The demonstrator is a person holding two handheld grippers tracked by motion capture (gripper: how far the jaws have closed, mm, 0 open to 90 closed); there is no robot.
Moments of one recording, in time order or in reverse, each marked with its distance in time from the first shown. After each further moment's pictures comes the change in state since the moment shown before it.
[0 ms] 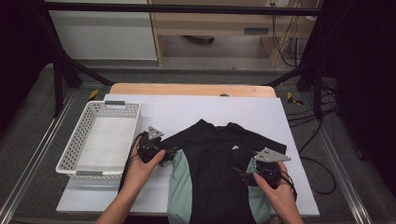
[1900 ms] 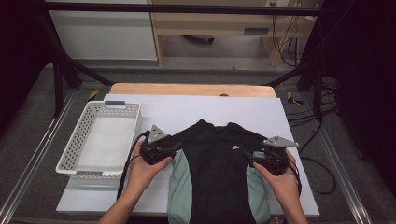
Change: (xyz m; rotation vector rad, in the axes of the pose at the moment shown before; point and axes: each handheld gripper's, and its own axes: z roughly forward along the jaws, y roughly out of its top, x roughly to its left) left arm -0.021 0.018 -0.030 -0.161 -0.115 0.076; right arm -0.033 0.018 -0.003 0.032 -0.151 0.142
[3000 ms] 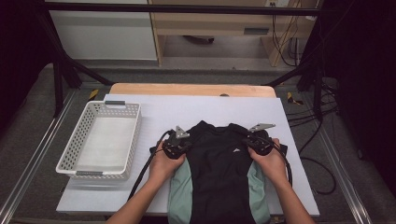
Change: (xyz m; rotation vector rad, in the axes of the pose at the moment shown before) left arm -0.011 -0.010 0.088 0.221 -0.013 0.063; right arm -0.029 0.019 0.087 0.196 0.016 -0.106
